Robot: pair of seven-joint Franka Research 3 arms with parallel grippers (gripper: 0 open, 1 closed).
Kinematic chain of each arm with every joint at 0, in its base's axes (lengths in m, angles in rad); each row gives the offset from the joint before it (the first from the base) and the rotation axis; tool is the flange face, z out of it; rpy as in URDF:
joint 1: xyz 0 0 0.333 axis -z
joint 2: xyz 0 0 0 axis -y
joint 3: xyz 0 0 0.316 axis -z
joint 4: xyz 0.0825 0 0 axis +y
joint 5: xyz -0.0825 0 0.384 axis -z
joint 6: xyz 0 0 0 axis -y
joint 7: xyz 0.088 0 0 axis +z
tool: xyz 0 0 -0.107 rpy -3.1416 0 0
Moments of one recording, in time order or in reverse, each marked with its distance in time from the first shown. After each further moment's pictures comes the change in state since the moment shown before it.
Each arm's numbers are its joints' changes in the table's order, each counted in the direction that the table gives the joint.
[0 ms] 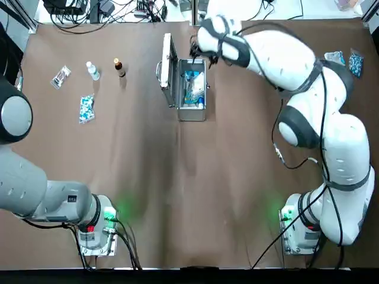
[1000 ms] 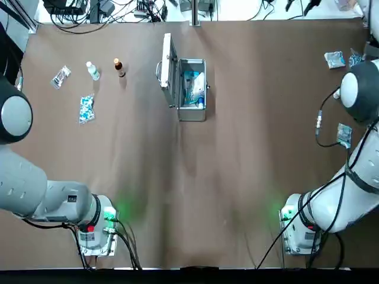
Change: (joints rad) left arm 0.000 0.000 0.000 0.001 0.000 0.000 -0.001; right arm 0.481 0.351 0.140 -0.006 0.147 -0.553 0.560
